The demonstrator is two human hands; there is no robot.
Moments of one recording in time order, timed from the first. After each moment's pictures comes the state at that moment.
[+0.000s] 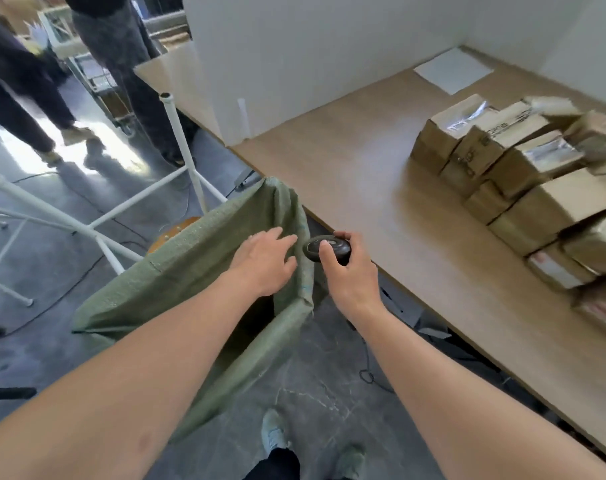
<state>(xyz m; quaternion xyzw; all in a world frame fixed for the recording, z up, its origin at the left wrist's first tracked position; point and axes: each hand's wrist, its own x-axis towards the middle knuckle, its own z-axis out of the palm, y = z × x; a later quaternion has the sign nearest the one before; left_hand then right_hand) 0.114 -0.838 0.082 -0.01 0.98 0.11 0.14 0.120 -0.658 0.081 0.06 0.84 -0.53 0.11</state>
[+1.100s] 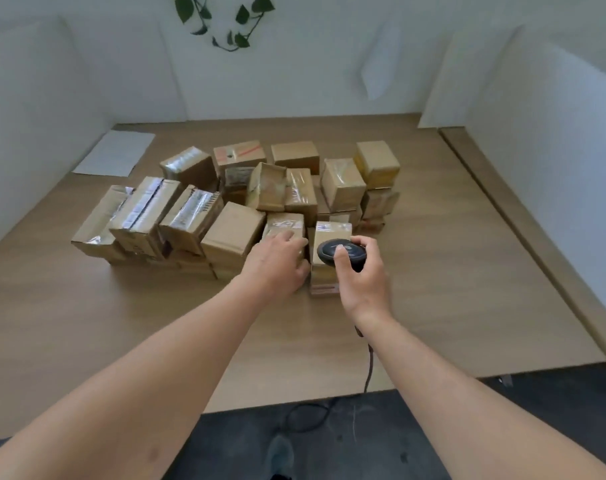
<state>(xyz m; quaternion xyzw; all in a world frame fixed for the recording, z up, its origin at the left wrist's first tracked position) -0.039 -0.273 0.143 0.43 0.89 0.09 0.09 0.096 -0.169 0.126 0.42 0.73 -0.48 -0.24</state>
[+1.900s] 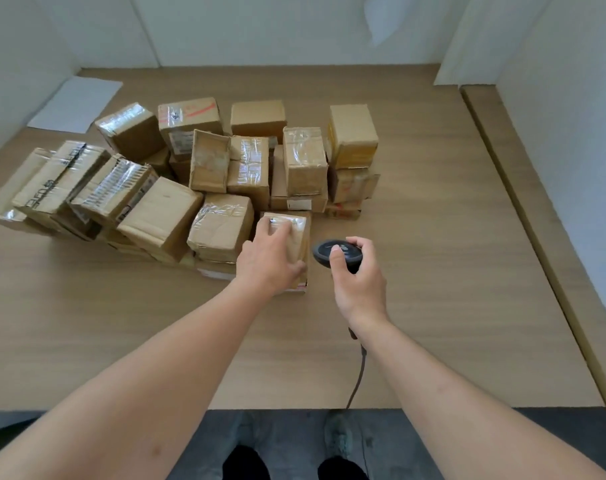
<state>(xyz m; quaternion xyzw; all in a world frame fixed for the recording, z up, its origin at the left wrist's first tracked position) -0.012 -0.116 0.066 0.22 0.95 0.14 0.17 0.112 -0.007 0.053 0.44 0.72 -0.53 -0.15</state>
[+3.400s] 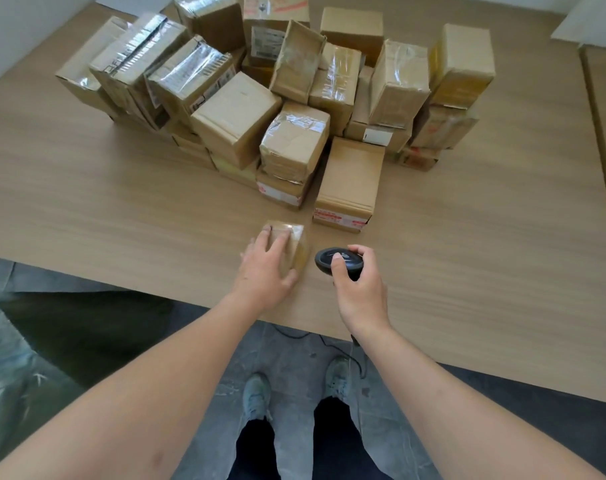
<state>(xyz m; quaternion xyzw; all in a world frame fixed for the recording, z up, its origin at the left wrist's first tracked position) 0.063 -0.281 -0.041 0.15 0.94 0.21 0.23 0.161 -0.124 -0.013 0.39 0.76 -0.52 0.00</state>
